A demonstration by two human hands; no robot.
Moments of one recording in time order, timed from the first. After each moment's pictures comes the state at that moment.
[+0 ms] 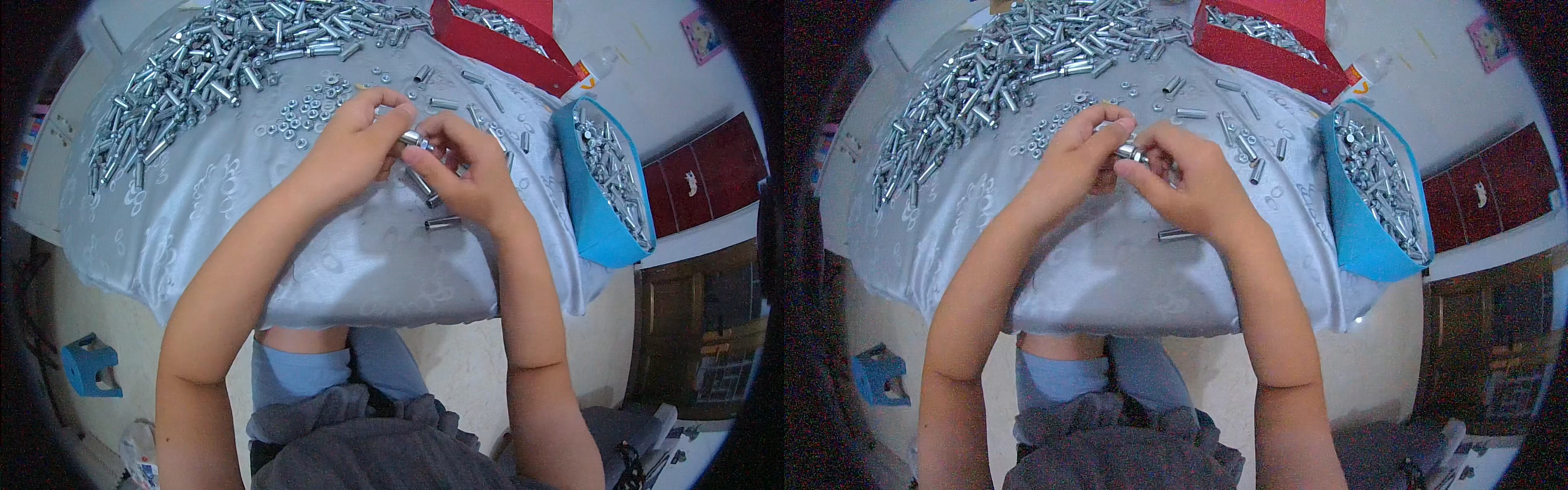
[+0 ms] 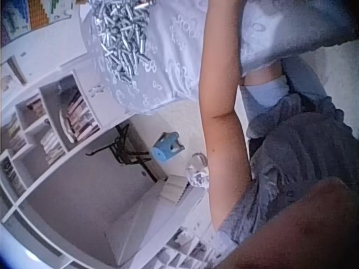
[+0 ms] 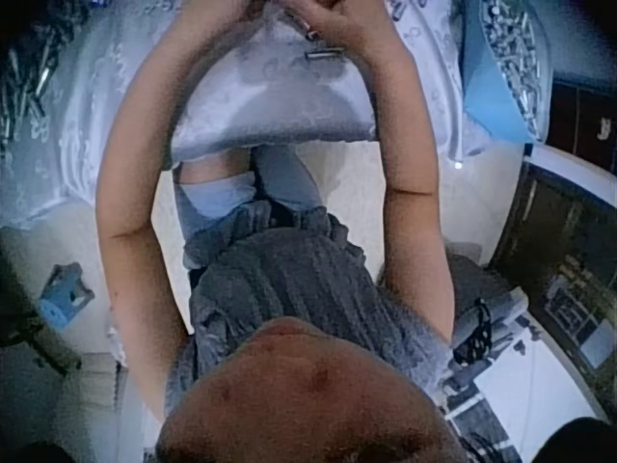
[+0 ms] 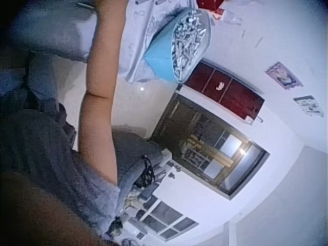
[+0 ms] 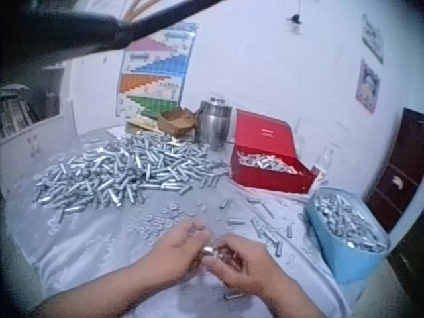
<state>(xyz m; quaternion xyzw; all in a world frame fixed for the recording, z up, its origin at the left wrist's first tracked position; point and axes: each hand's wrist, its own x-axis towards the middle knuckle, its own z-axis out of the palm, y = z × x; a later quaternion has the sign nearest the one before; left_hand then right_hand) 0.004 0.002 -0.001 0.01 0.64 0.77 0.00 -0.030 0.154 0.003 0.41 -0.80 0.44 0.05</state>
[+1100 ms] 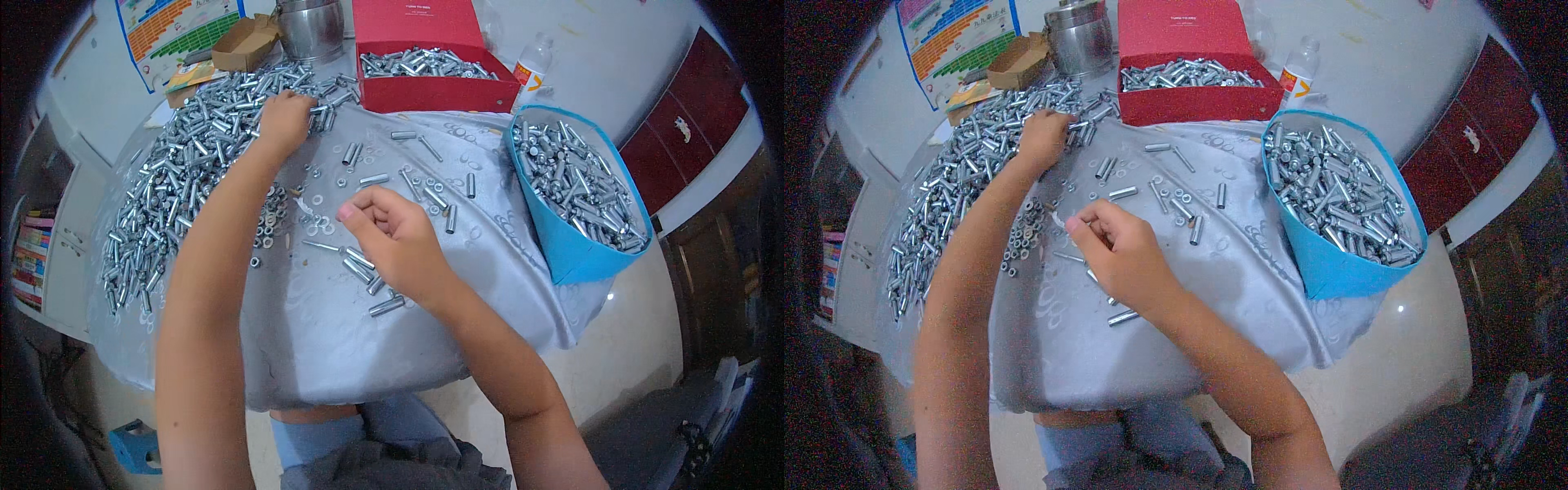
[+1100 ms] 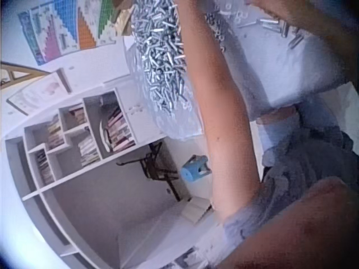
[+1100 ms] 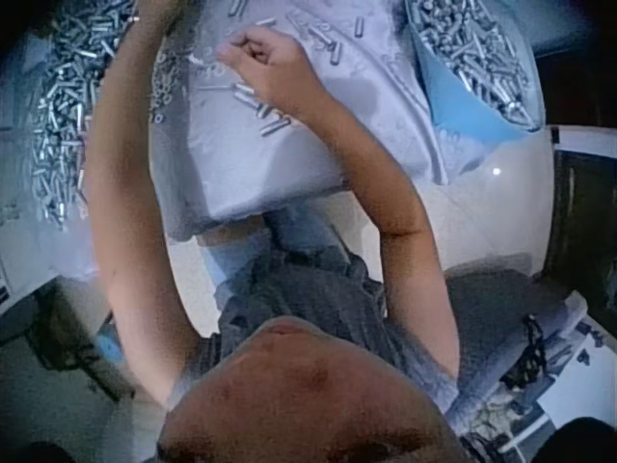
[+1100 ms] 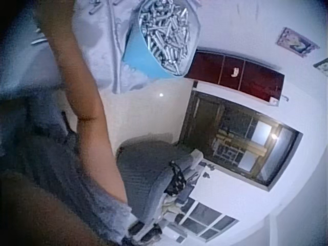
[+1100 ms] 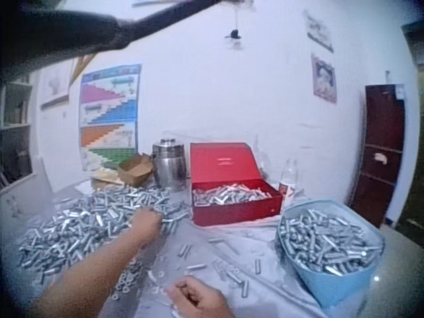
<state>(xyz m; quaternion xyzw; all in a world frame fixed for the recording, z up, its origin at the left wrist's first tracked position) -0.221 -0.054 -0.014 0.12 0.95 -0.02 -0.29 -0.045 0.159 -0.001 0.23 -0.64 0.73 -0.05</state>
